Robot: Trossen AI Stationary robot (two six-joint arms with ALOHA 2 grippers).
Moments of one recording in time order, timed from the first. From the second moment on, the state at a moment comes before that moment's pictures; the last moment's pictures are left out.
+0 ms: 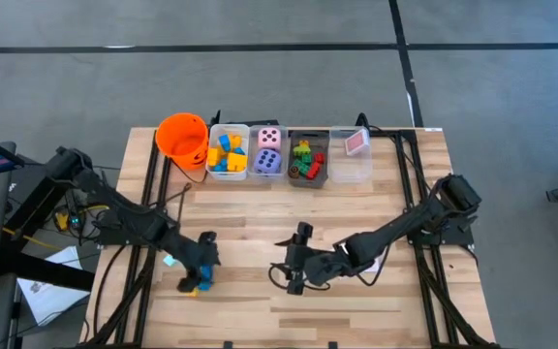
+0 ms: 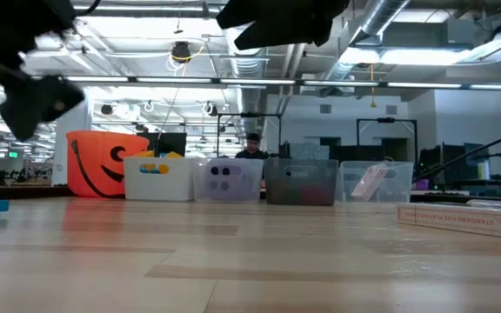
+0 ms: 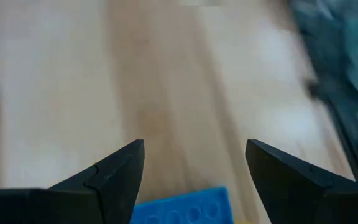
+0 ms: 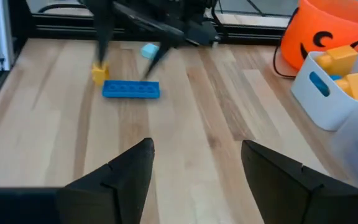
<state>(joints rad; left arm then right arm) -0.56 1.14 0.52 -0.23 -0.02 -0.36 0.46 1.79 1.21 -0.01 0.62 0.24</state>
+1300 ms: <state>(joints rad) -0.52 1.44 0.65 -0.57 -0.07 -1.58 0.39 1.79 1.21 -0.02 0.63 0.35</state>
